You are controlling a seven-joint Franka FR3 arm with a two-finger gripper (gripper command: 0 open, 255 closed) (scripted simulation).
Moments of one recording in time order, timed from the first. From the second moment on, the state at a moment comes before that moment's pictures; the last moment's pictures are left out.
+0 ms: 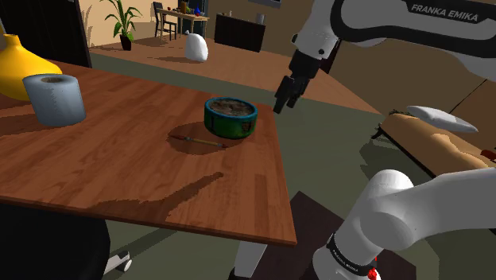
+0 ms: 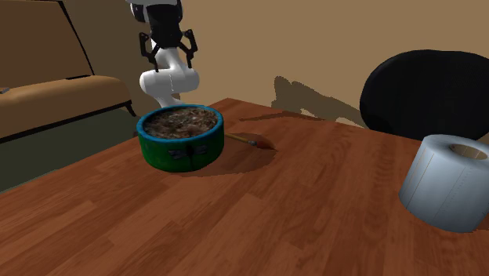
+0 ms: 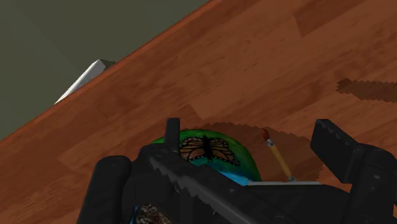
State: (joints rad) arm 0.01 -0.75 -0.01 -2.33 0.04 1.70 -0.05
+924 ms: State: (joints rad) arm 0.11 -0.28 0.06 -2.09 0.01 1.84 -0.22
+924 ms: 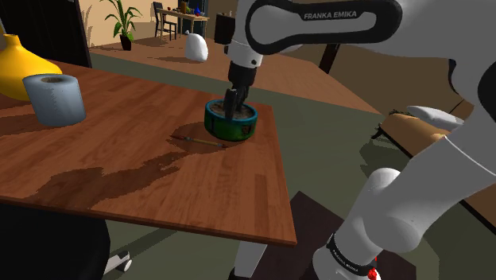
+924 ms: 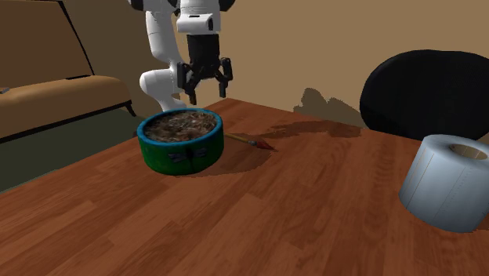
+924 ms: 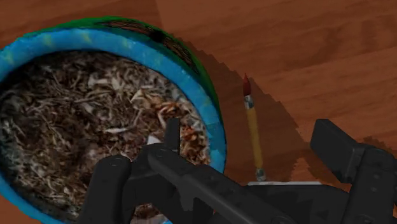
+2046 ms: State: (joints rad) arm 0.18 0.07 0.14 -1.92 -0.06 2.14 -0.31
